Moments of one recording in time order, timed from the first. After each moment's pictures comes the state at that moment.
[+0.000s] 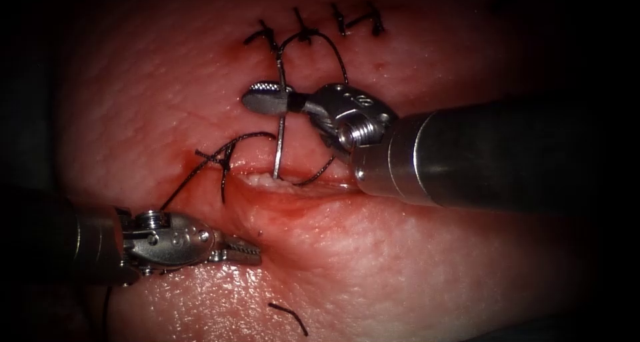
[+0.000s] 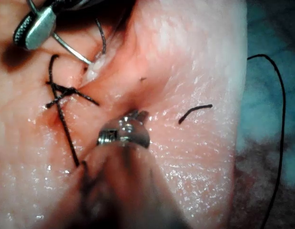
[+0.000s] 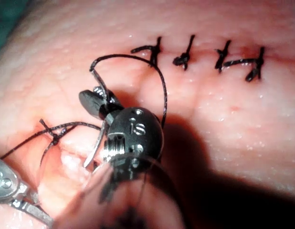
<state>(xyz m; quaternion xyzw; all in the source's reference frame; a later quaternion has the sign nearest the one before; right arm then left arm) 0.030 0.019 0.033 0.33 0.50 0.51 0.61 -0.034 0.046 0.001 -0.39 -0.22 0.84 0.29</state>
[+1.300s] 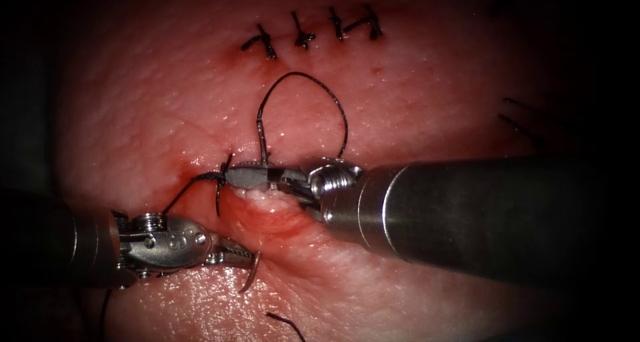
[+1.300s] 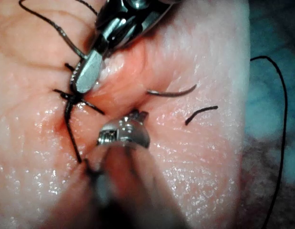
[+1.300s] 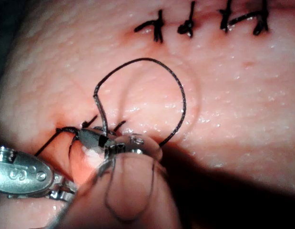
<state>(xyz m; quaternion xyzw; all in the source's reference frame) 0.032 0.009 0.031 0.45 0.38 0.61 0.53 -0.034 0.047 0.001 -0.39 -0.23 0.84 0.29</state>
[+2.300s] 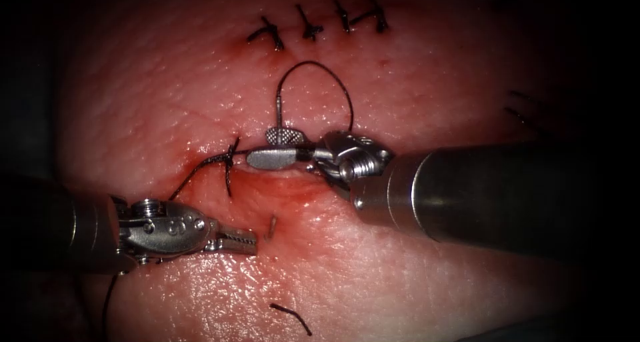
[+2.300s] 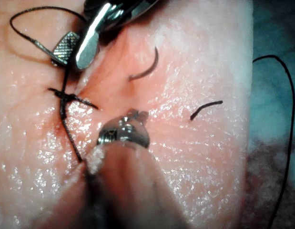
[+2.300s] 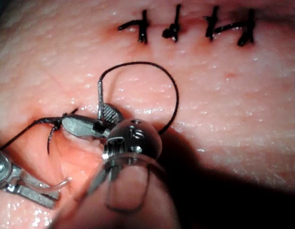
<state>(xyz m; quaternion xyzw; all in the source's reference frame) 0.027 0.019 0.036 0.28 0.48 0.57 0.61 -0.034 0.046 0.001 -0.39 -0.23 0.84 0.29</state>
